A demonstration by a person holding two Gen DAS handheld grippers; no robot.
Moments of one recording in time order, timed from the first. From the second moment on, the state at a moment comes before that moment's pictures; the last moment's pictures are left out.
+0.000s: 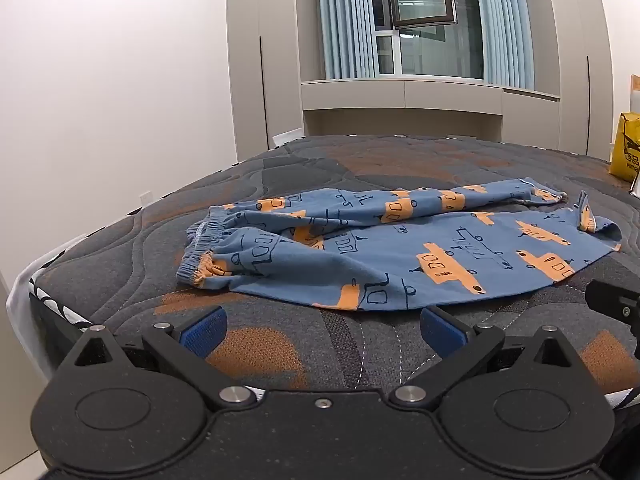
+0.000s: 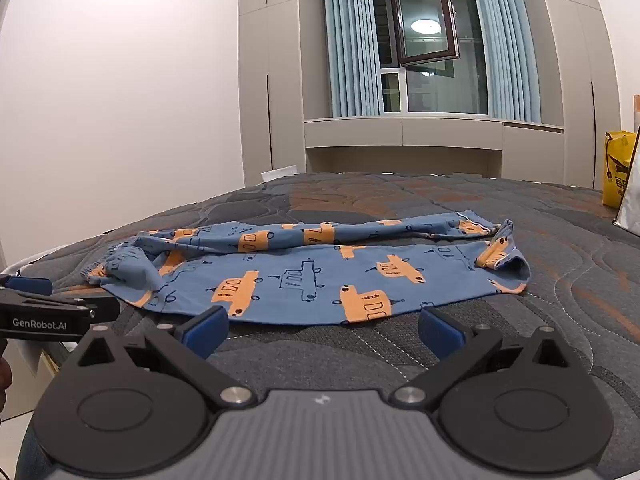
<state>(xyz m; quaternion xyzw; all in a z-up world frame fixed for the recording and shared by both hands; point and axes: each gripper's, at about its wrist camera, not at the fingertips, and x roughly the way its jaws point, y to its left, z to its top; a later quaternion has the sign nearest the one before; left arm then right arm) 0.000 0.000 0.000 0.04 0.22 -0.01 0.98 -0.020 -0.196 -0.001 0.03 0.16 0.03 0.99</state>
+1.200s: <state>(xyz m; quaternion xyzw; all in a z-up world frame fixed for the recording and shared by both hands) 0.002 0.007 -0.008 0.04 0.22 -0.01 0.97 -0.022 -0.197 -0.002 0.03 0.16 0.03 0.99</state>
